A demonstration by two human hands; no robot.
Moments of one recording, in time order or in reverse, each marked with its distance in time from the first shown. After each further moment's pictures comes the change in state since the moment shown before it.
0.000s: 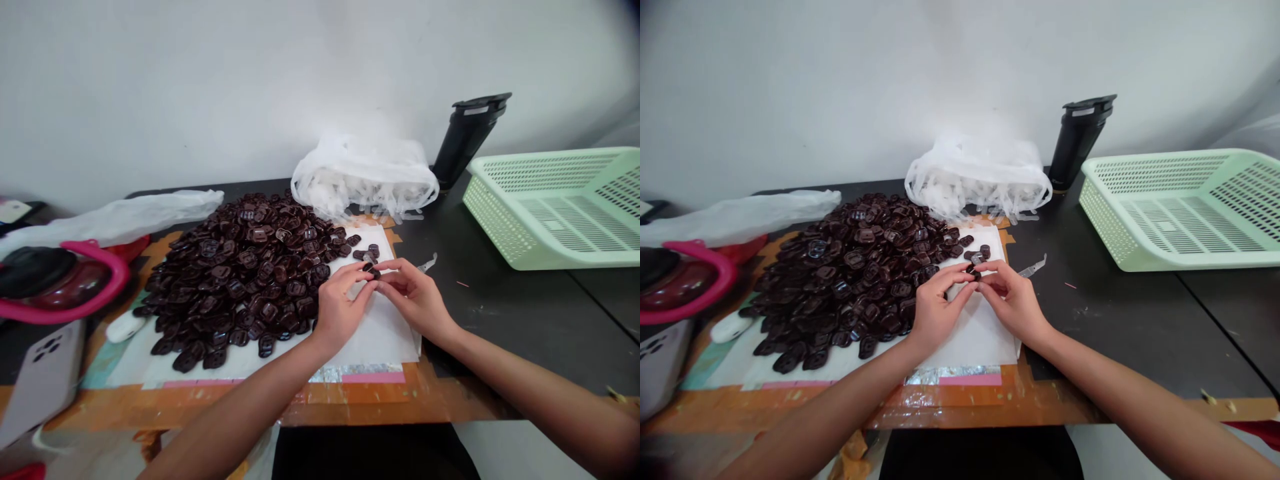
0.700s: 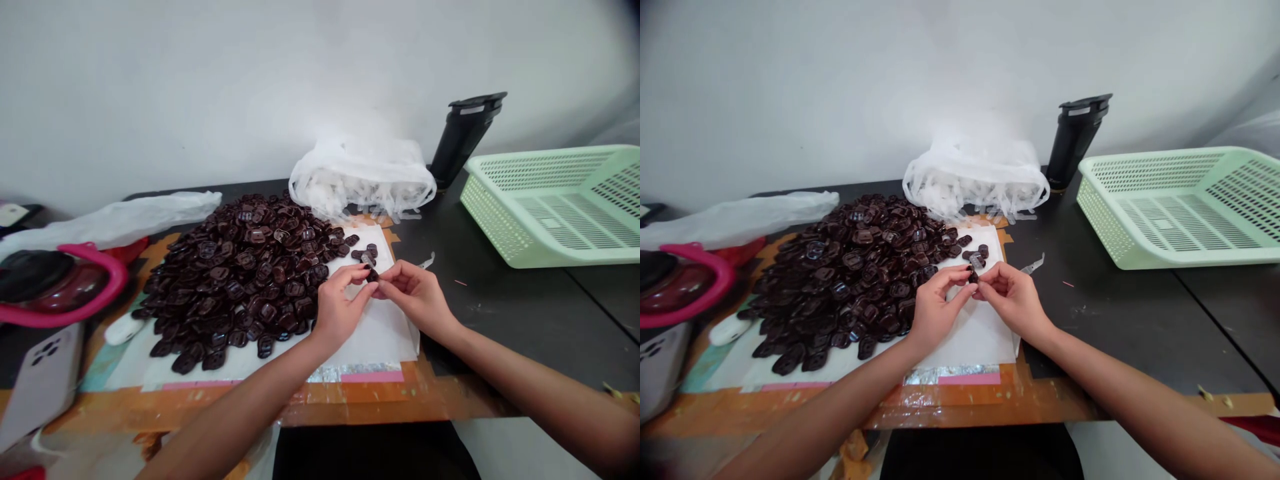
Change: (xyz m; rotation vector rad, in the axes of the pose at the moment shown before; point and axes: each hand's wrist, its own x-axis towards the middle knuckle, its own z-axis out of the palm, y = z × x) left_hand -0.002 -0.004 0.002 -0.153 -0.034 -0.138; right_hand 0.002 -0.005 0.001 0.279 0.043 0.121
